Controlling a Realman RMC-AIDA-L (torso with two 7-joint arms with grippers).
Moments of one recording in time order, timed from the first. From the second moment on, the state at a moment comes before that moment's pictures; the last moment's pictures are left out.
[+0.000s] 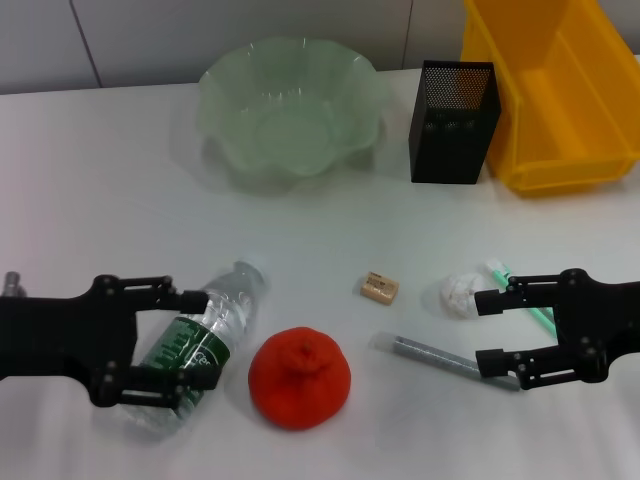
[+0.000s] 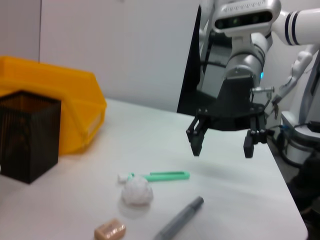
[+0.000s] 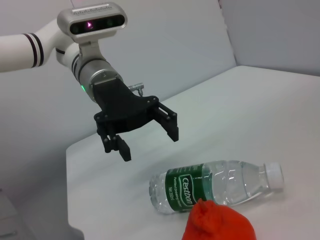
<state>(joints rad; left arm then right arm) -0.47 -2.07 0.75 0.87 2.10 1.89 -1.35 0.38 2.07 -0.62 -0.88 -2.13 -1.92 1.47</state>
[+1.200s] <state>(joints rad) -0.48 -2.08 1.28 0.73 1.83 1.44 -1.08 0.41 2.07 -0.62 -0.88 -2.13 -1.91 1.50</state>
